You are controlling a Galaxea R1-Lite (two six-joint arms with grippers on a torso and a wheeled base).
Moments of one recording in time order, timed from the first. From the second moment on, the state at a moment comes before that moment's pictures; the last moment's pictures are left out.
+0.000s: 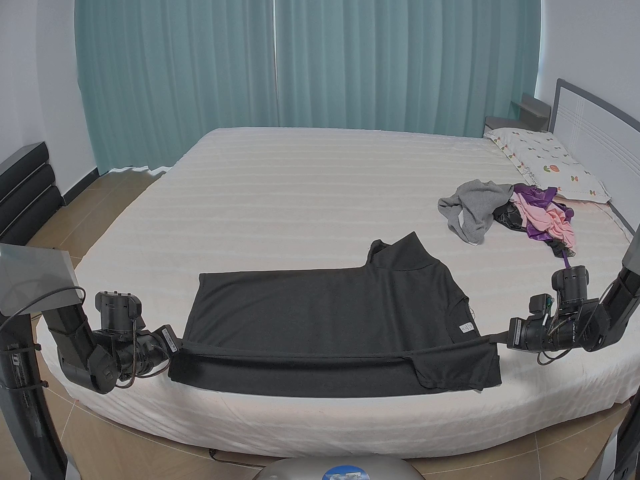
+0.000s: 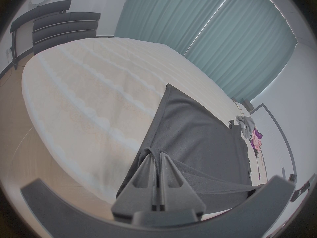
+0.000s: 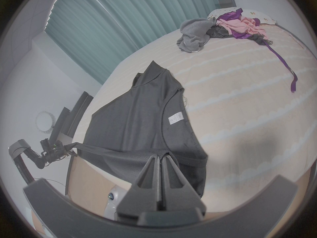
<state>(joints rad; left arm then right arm) -0.01 2.20 -0.47 -1.03 -0.11 -0.57 -0.05 2.05 -0.56 -0.64 0.43 0.23</state>
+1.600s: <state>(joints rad) 0.01 2.18 -0.49 -1.04 -0.12 -0.71 -0.04 2.11 -0.34 -1.09 0.48 0.60</state>
